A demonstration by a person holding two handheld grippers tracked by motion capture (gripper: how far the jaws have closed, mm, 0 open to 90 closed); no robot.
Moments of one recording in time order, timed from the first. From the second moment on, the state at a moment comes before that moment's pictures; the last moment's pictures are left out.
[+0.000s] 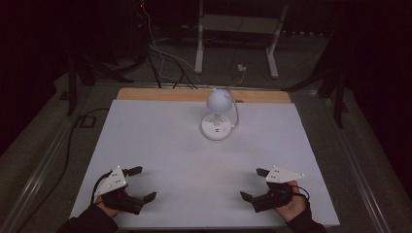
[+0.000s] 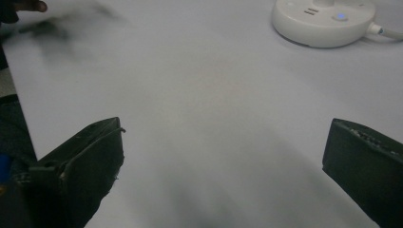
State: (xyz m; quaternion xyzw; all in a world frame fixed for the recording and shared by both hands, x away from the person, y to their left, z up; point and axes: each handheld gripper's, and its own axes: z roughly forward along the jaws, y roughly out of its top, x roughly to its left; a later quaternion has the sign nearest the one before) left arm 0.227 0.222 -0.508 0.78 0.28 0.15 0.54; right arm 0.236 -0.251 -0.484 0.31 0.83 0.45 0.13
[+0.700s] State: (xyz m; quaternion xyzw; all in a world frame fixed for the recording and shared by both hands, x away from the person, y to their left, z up) left arm 0.227 0.222 -0.508 0.78 0.28 0.14 0.54; right arm 0.251 -0.237 -0.455 0.31 0.82 0.46 0.14
